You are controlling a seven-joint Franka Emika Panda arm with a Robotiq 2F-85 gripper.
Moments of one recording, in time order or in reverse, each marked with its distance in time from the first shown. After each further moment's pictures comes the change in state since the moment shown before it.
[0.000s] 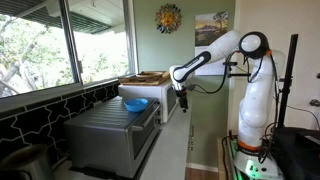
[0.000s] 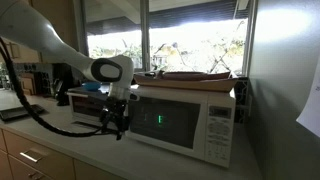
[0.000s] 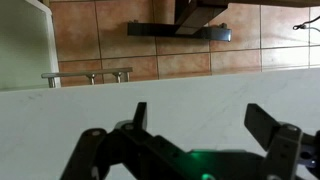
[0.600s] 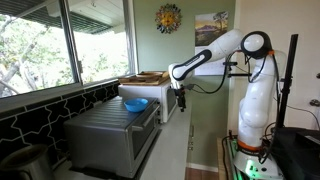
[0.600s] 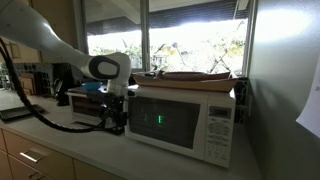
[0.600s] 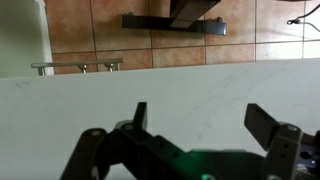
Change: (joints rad) arm 0.005 -0.023 0.035 0.006 0.042 0.000 0.008
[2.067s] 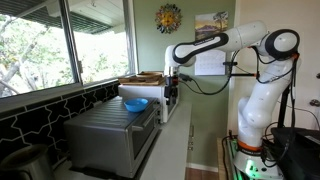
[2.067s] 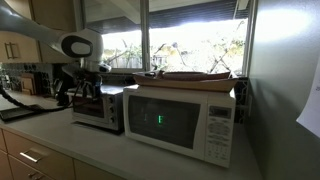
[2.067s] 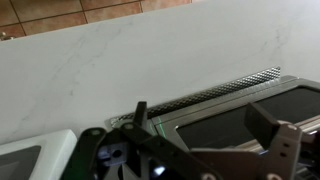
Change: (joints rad) arm 0.118 -0.211 0.204 0.025 0.303 -0.024 0.368
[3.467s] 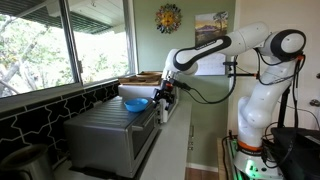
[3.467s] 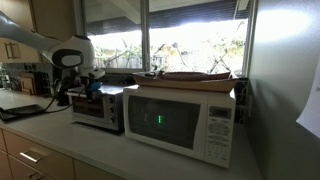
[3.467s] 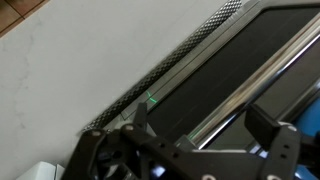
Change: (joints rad) arm 0.009 -0.021 0.113 -0.125 0.189 0.349 0.385
